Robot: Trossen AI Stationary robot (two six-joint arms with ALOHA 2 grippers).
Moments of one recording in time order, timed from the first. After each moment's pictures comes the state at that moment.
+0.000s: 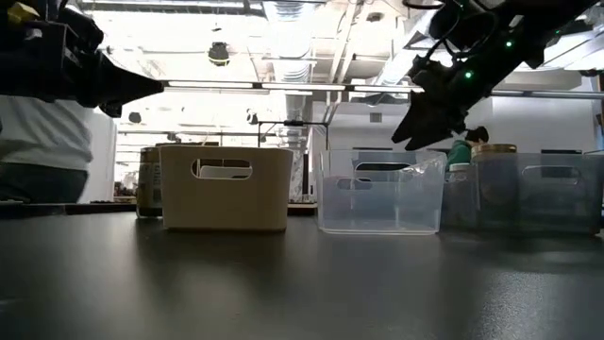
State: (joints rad) left arm -0.05 0.03 0.04 0.03 -0.31 0.02; right arm -0.24 1.14 0.61 -0.12 0.23 0.23
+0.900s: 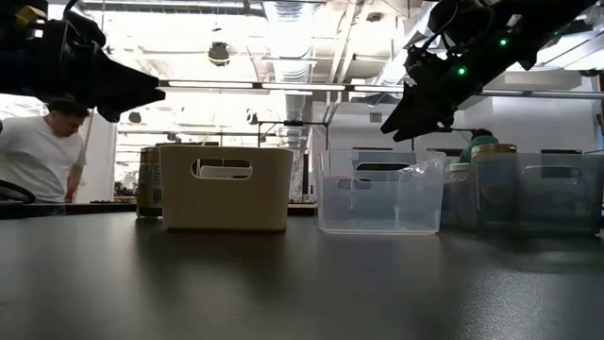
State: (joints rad) left arm -0.05 0.04 0.06 0.01 -0.32 -0.08; right arm -0.24 1.15 0.61 -0.01 0.23 0.15
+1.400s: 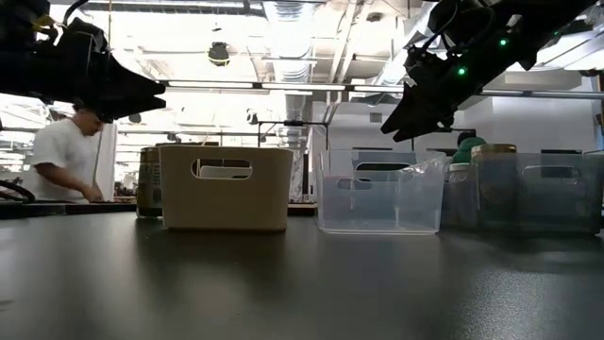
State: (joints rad) left arm -0.03 0.05 0.06 0.01 -0.47 -0.05; right arm -0.24 1.15 0.61 -0.01 0.23 0.15
